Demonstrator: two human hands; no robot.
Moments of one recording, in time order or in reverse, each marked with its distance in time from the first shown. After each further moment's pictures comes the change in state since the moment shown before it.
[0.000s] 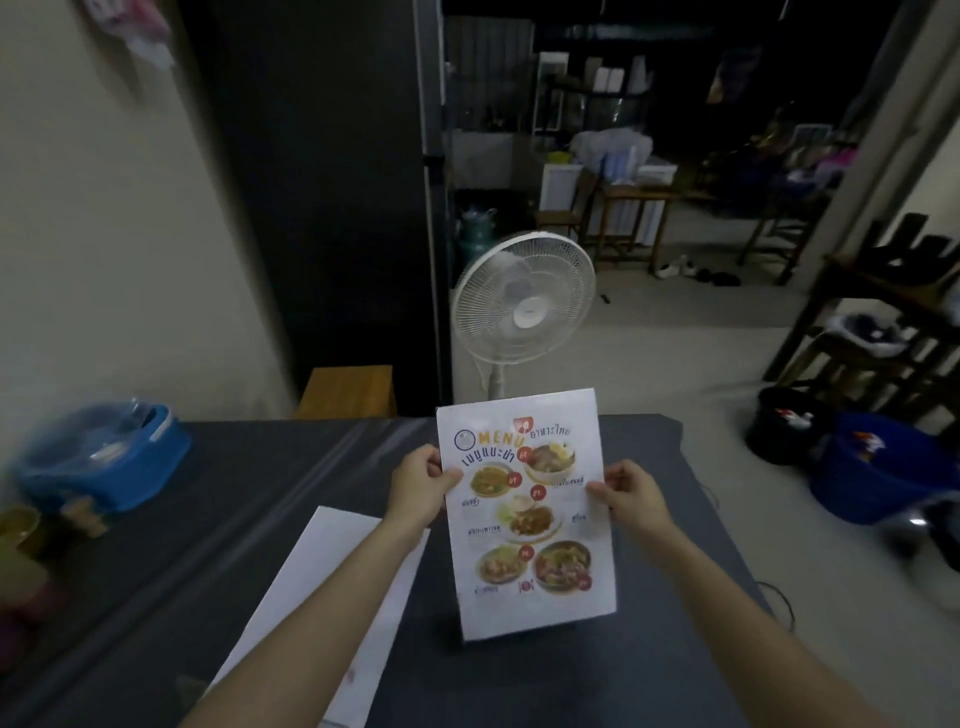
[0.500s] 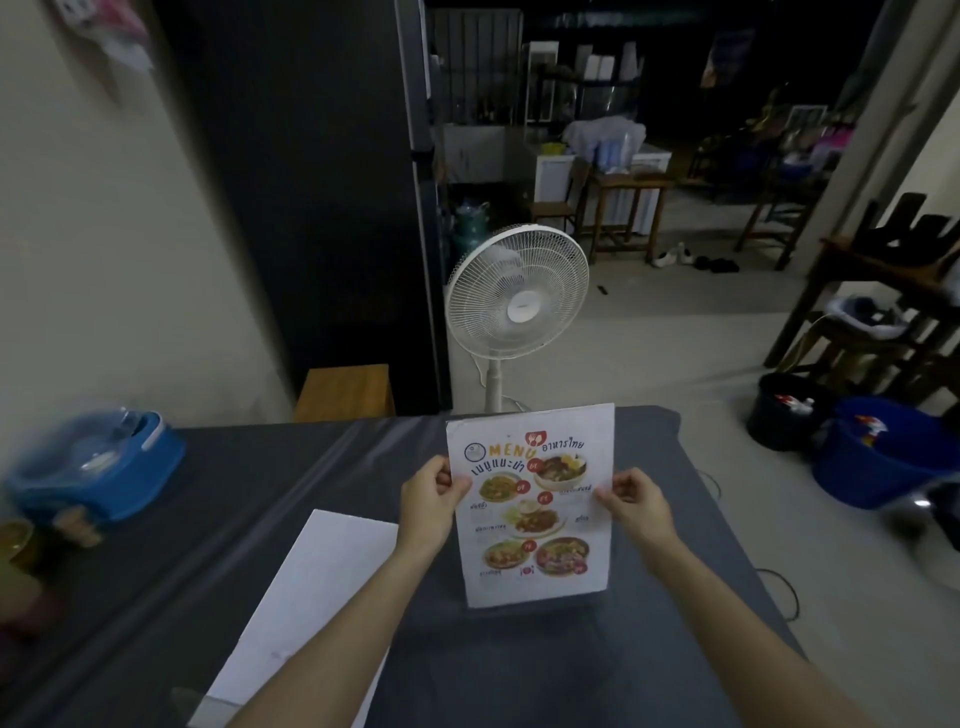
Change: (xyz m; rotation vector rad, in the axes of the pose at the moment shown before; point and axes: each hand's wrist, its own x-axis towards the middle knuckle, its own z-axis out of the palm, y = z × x) left_hand -0.014 -0.008 0.029 0.091 0.067 0.146; right_hand -0.002 0.026 -0.004 0.111 0.062 0.011
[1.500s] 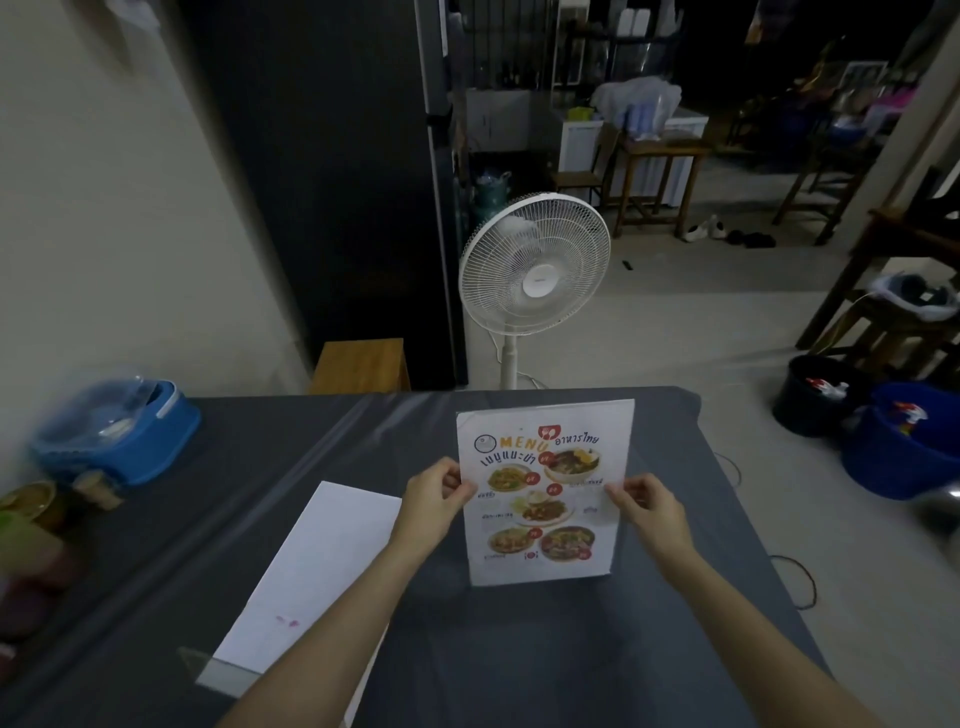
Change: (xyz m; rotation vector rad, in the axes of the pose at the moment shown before) left_hand -0.004 -0.026 0.006 0.161 -0.111 -0.005; right_hand 0.000 0.030 -0.008 -0.092 -0.048 -0.003
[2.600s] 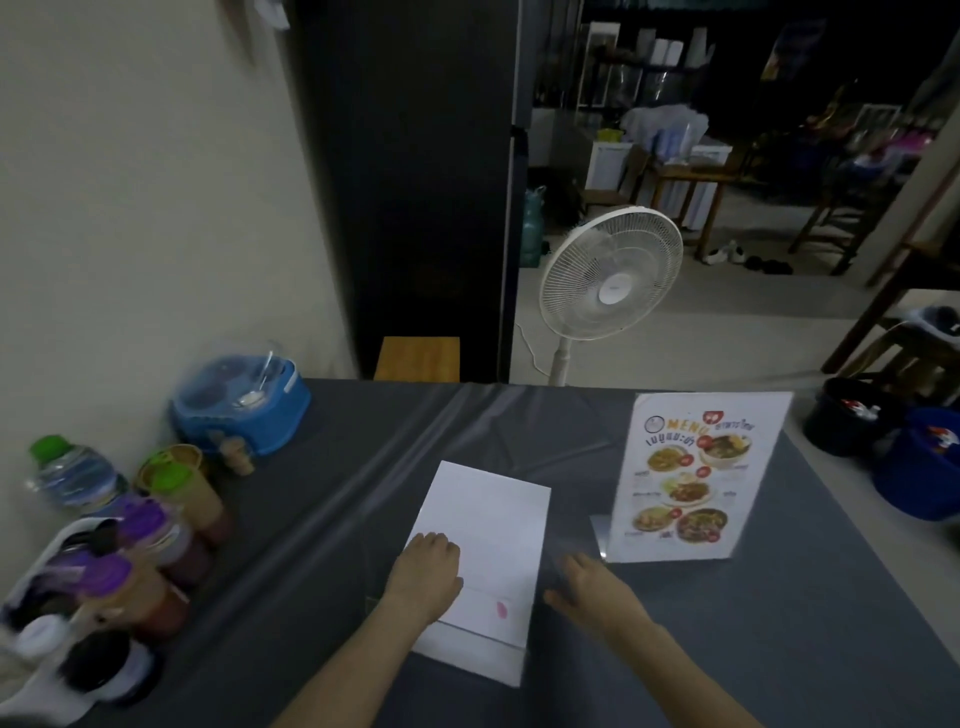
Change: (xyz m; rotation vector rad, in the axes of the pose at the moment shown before) left_hand -0.076 -0.186 -0.151 1.065 -0.347 0.188; right_hand -0.162 -0.039 0.233 -0.964 -0.497 -0.225
